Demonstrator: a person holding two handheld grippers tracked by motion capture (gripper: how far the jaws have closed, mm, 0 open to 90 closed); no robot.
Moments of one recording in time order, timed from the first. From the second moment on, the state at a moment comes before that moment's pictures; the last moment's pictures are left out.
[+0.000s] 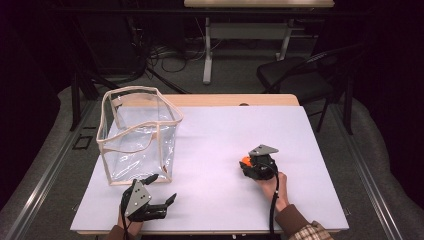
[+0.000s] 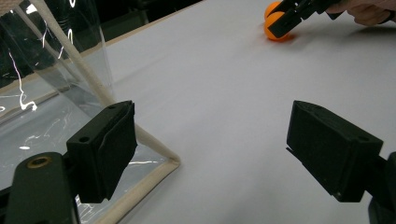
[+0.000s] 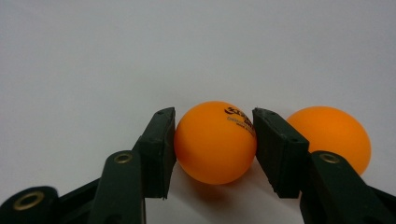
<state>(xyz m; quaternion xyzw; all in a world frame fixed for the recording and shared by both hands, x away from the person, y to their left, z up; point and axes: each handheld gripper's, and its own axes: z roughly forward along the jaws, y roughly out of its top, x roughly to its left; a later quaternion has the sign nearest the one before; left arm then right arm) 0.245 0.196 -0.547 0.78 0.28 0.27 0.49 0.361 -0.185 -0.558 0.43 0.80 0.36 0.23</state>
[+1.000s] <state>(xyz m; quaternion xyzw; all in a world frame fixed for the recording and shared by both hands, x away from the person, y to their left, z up) 0.246 0.196 -0.547 0.78 0.28 0.27 0.49 0.350 -0.186 -0.539 0.41 0.79 0.38 0.24</state>
